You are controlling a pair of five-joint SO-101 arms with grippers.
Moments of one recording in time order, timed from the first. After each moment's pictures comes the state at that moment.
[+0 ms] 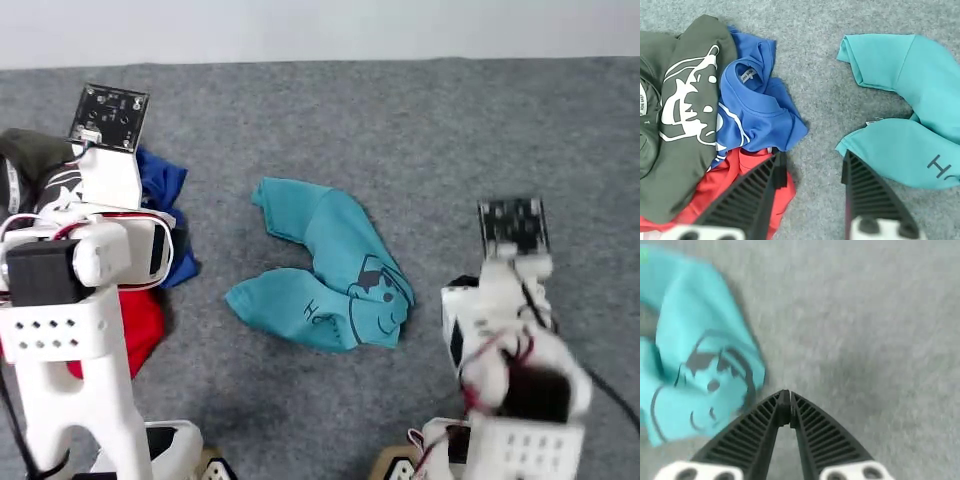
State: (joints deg) left arm -7.3 -30.7 2.7 99.2 -4.4; right arm 3.4 -60.0 39.1 82.5 11.3
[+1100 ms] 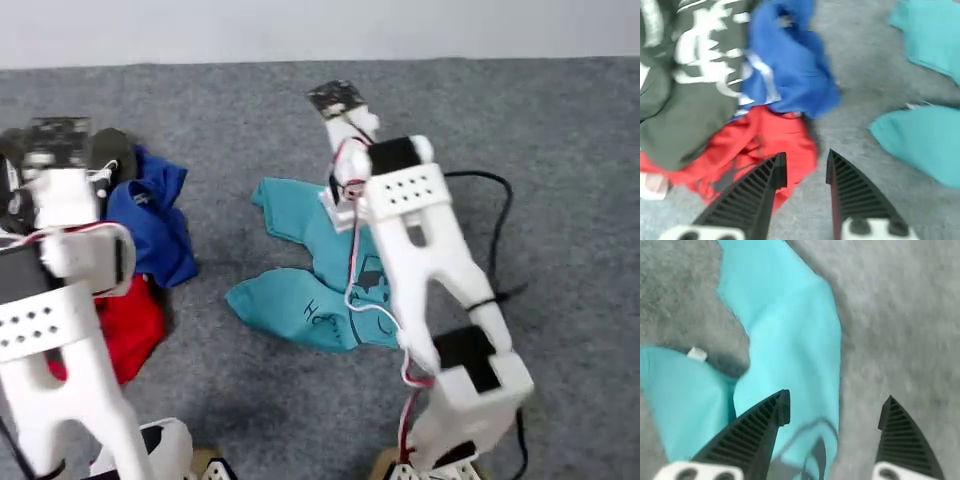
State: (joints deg) left arm -22.4 -31.0 12.2 97.6 -4.4; right arm -21.5 14.0 -14.2 79.6 9.8
